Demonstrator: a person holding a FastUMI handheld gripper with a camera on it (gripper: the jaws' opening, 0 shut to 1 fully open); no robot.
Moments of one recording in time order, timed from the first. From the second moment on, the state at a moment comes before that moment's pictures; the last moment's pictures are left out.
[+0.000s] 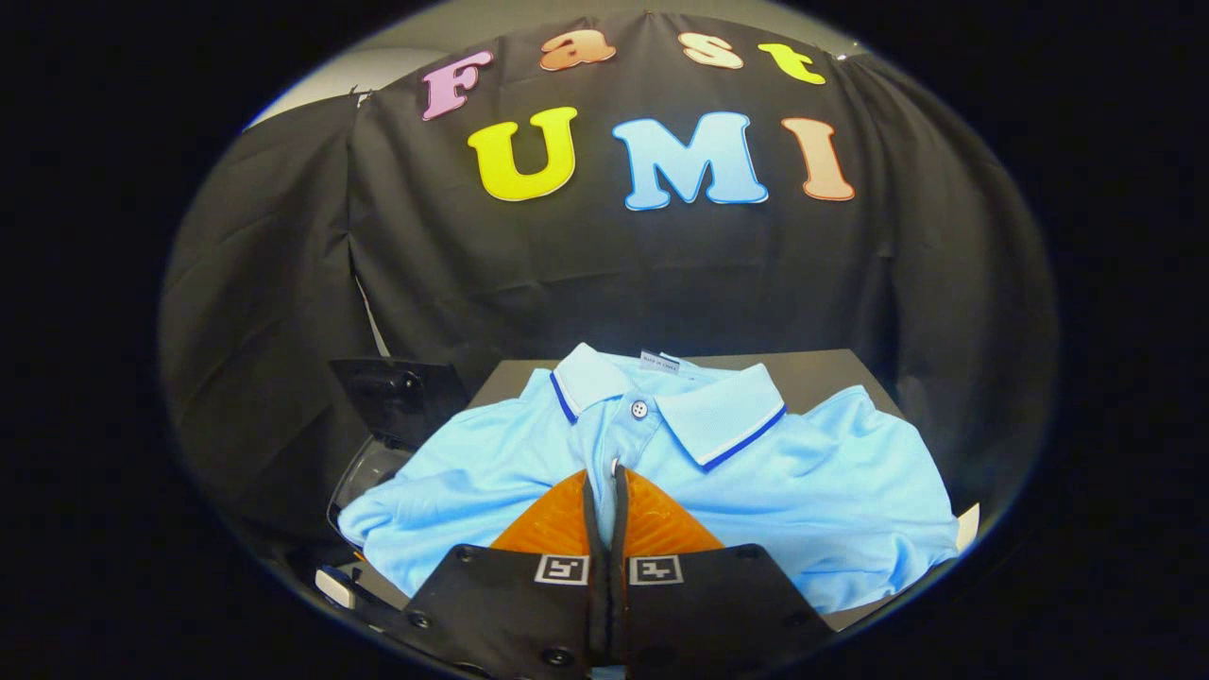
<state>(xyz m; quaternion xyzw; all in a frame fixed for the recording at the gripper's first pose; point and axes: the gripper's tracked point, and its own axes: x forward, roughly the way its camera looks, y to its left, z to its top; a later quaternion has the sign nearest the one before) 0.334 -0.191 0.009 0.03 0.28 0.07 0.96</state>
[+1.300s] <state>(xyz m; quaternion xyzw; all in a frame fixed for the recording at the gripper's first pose) 0.342 0.059 0.054 0.06 0.24 0.22 0.94</state>
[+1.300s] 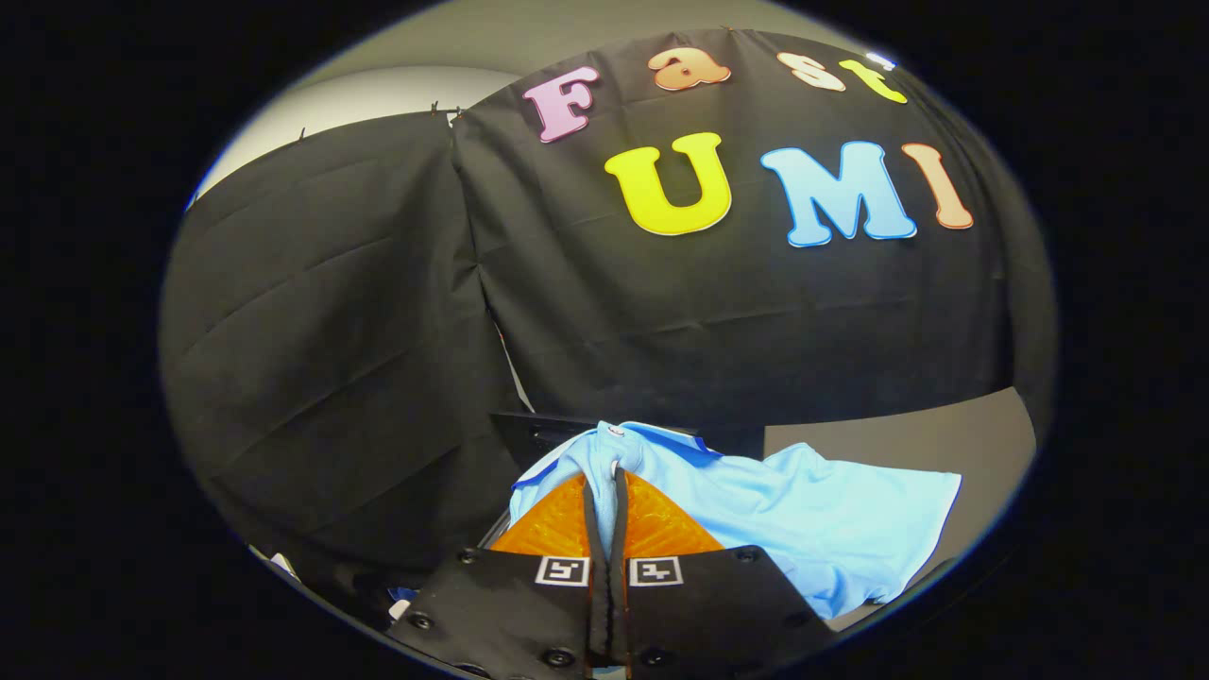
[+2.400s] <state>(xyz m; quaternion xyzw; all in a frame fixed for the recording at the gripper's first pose) 0.358 0.198 -0.022 0.03 0.26 0.25 0.93</state>
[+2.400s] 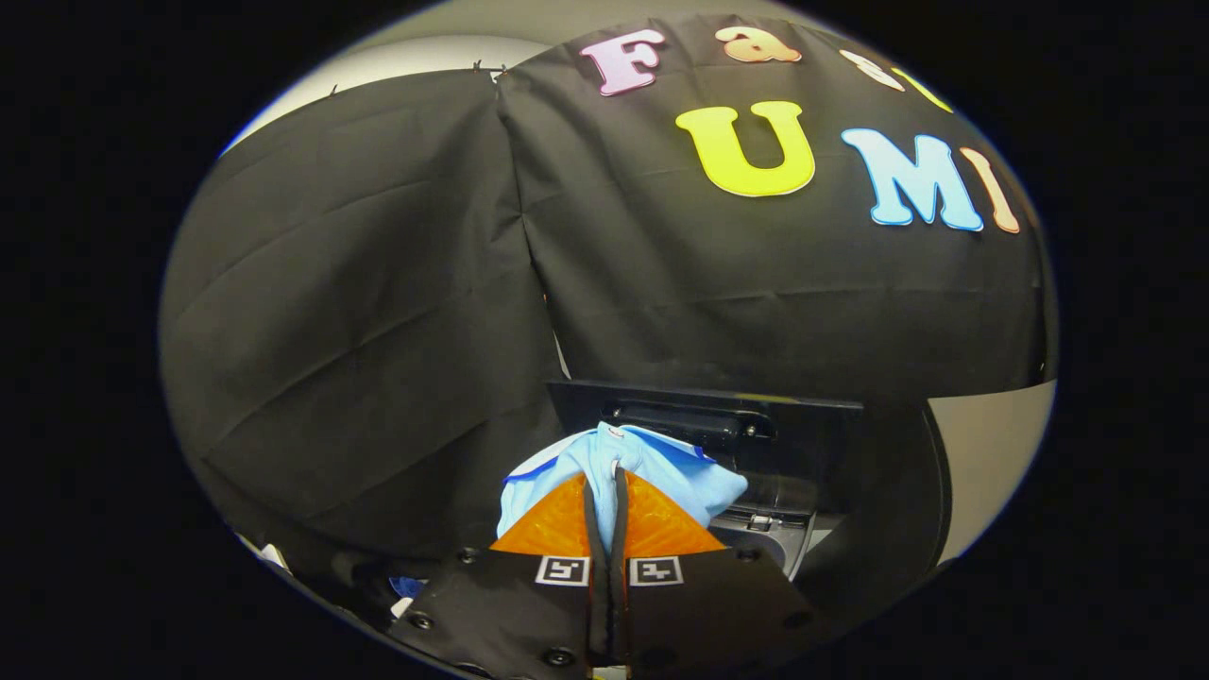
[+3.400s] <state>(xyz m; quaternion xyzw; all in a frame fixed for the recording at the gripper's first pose) 0.359 0.209 -0.185 -0.01 0.36 0.16 0.92</state>
